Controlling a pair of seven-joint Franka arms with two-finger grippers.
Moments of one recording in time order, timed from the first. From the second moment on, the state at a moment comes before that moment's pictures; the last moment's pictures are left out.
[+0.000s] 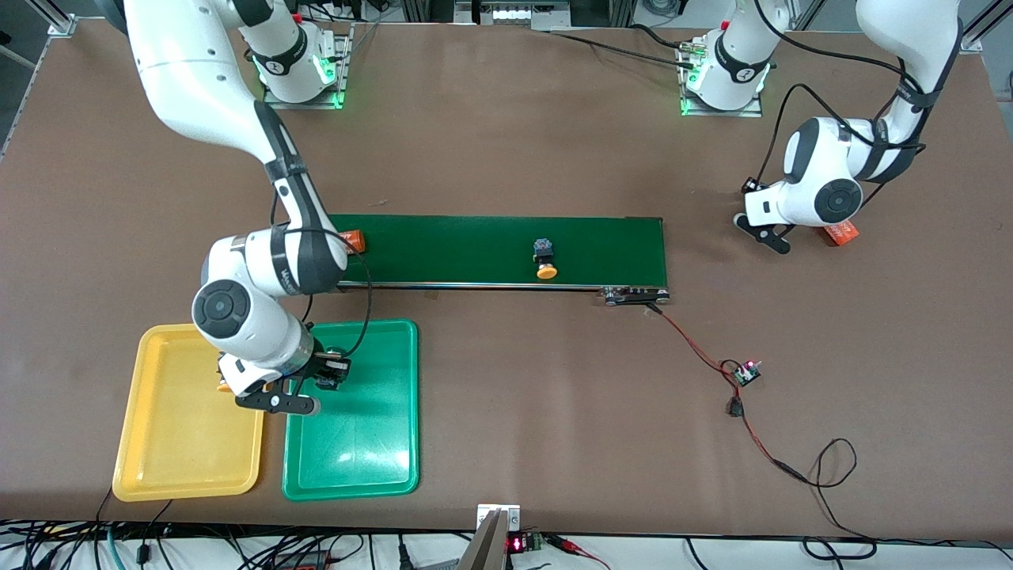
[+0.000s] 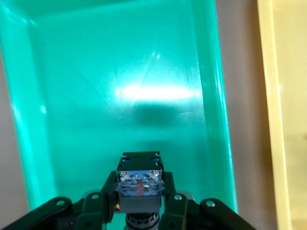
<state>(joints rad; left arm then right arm) 0.08 0.22 -0.04 -2.47 0.15 2.19 0.48 0.34 0.82 -0.12 -1.31 0.09 2.20 0.23</state>
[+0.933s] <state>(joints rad) -0.06 0.31 -0.19 -1.98 -0.10 1.96 -0.04 0.33 0.85 -0.12 -1.27 0.09 2.16 0.09</state>
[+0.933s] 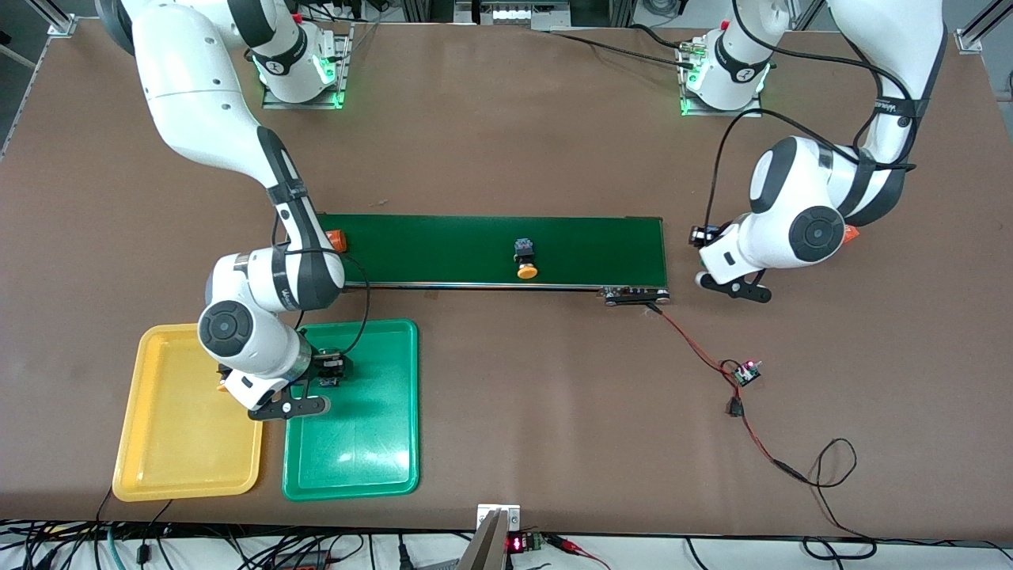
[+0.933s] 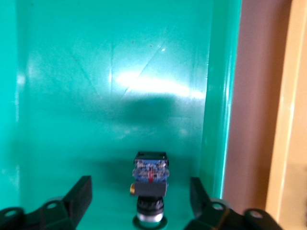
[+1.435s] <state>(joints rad) -0.17 0.44 -0.23 -1.89 -0.19 1.98 -0.22 0.50 0.73 -0.10 -1.27 0.09 1.92 0.42</state>
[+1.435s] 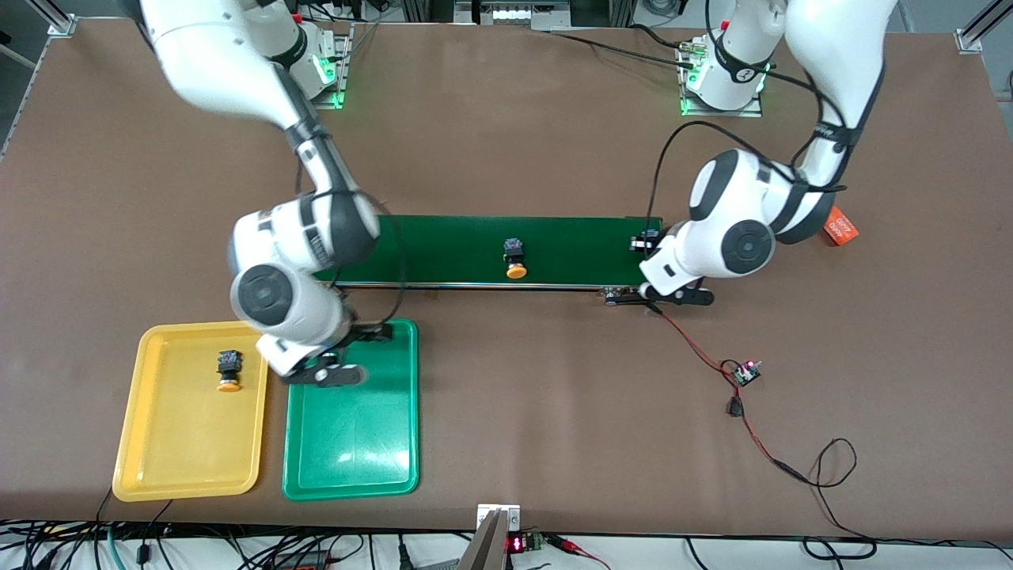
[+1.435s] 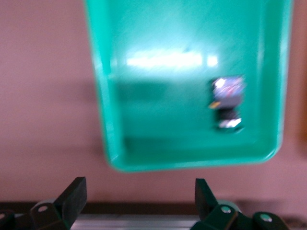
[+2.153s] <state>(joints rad) -0.11 0.34 -0.19 -1.84 -0.19 1.90 -0.23 0.76 0.72 -0.09 -1.27 0.09 1.87 0.67</state>
